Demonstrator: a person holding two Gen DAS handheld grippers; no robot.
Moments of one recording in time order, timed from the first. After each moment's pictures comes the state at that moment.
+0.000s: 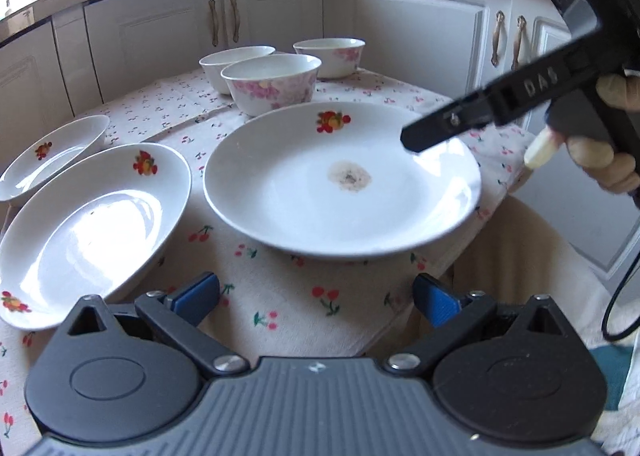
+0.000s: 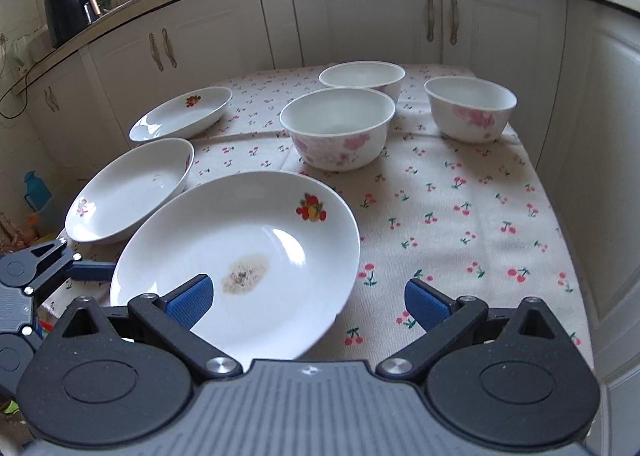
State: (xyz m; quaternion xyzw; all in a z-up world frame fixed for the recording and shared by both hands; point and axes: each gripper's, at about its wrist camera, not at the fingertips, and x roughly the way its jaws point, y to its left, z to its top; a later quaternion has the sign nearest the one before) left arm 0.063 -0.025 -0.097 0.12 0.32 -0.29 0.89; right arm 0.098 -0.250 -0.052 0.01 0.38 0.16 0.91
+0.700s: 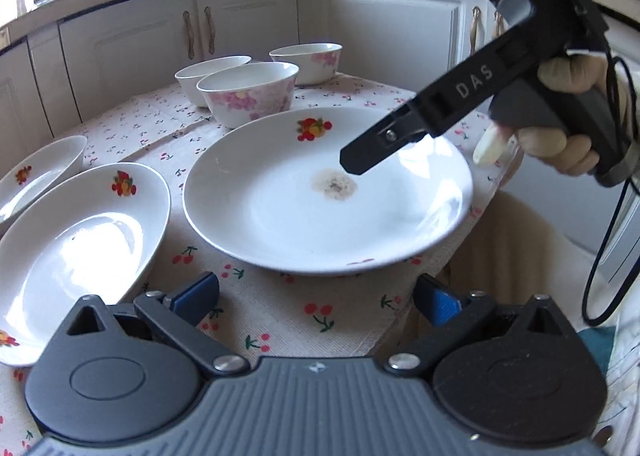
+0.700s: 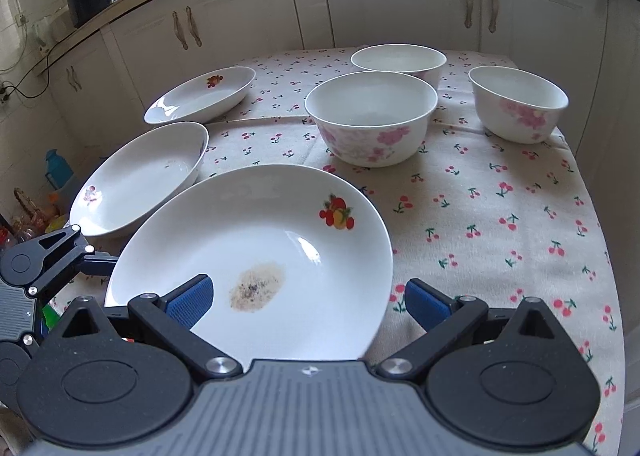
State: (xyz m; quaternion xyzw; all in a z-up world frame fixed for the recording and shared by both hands) left arm 0.068 -0.029 -0.099 0.14 0.31 -0.33 0.88; right arm 0.133 -0.237 -0.063 0.00 0.40 0.21 0.89
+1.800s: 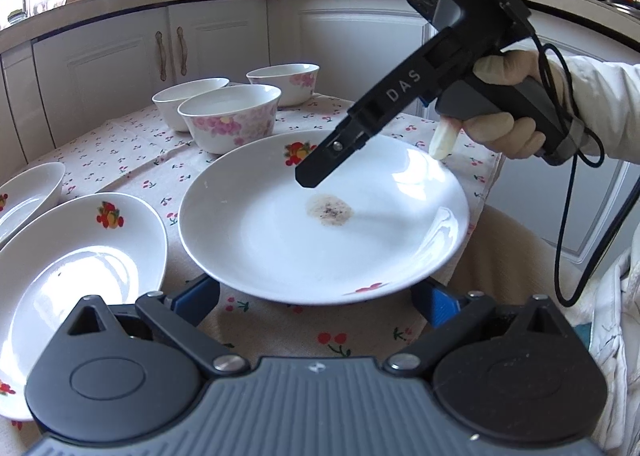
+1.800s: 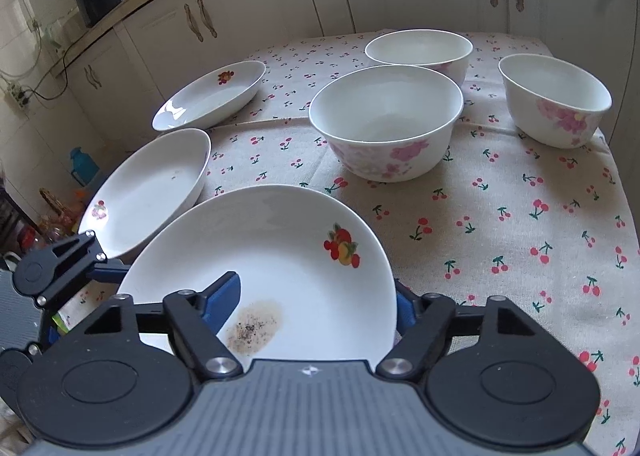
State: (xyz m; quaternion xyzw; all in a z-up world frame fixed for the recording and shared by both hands) left arm 0.083 -0.021 -0.096 0.14 0.28 -0.38 0.87; right arm 0.175 -0.243 -0.064 0.03 0.43 0.26 0.86
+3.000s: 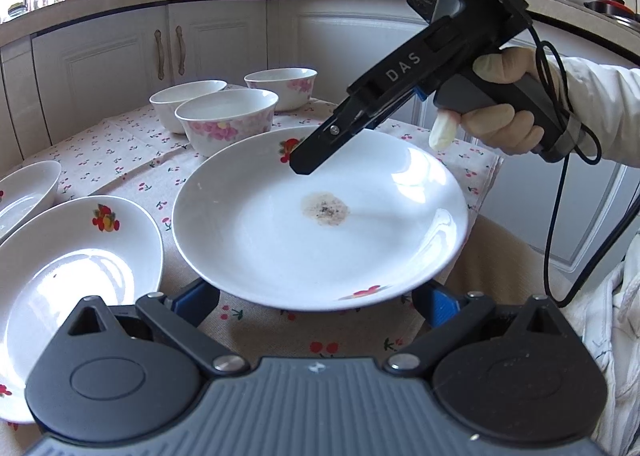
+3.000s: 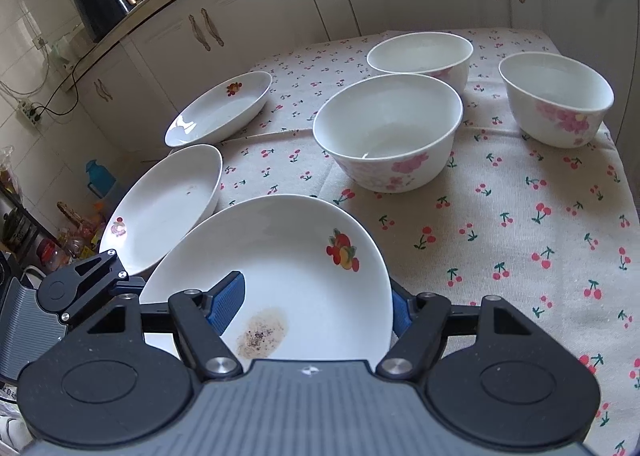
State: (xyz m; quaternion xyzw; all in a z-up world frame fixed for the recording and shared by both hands) left arm 0.086 -0.020 -0.092 0.13 0.28 -0.39 0.87; right arm 0.180 -0.249 -0.051 0.05 0.44 0.27 0.86
